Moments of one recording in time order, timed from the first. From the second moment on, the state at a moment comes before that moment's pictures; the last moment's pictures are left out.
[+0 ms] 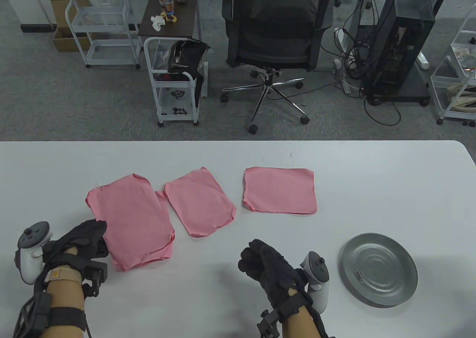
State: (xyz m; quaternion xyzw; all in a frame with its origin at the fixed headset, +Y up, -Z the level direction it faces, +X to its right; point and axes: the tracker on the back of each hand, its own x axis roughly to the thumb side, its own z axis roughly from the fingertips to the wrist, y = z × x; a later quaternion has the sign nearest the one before) left_hand -0.419 -0.749 -0.315 -0.15 0.21 0.61 0.75; right_hand 0.097 -0.770 -0.257 0.04 0.20 0.56 0.80
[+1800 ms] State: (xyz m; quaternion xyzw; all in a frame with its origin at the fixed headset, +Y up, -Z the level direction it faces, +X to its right) left_hand -0.159 -0.760 -0.390 -0.22 -0.06 -0.08 0.97; right_hand 0.078 -0.760 -0.252 0.09 0.21 0.56 0.79
